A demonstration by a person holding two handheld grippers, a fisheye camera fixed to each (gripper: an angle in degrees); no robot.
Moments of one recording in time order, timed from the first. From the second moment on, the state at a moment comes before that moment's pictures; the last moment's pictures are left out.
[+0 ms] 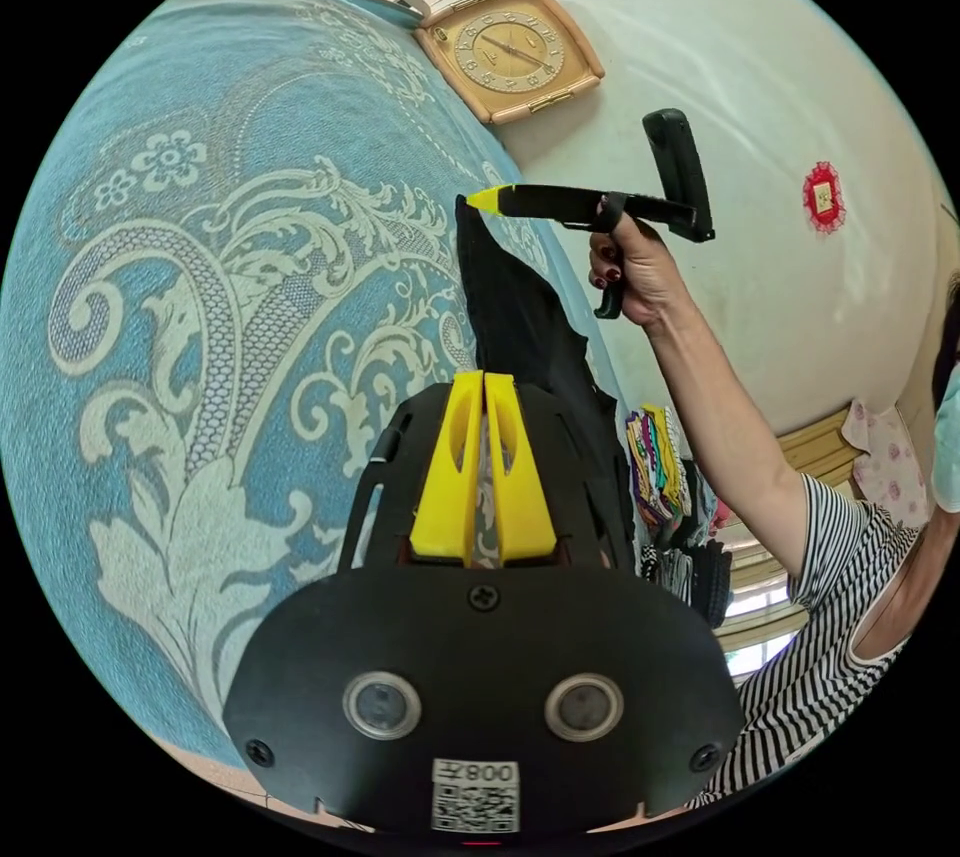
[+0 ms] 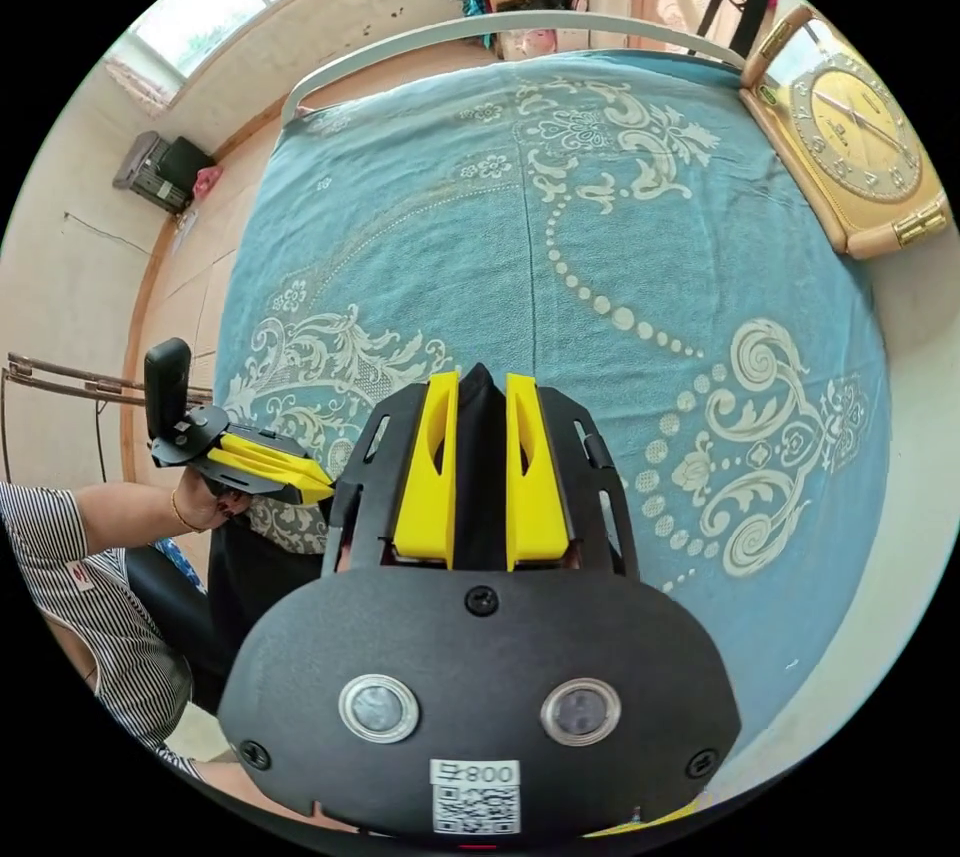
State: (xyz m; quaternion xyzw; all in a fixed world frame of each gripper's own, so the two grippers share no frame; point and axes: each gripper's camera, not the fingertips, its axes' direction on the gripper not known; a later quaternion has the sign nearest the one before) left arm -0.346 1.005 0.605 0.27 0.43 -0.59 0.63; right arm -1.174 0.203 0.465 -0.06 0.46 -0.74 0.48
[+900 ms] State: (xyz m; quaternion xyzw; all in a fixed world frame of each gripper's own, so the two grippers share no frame) left arm -0.296 0.873 0.390 0.30 0.34 -0.40 0.80; right arm -1.196 0.187 0.266 0.01 0.27 -0.77 0.59
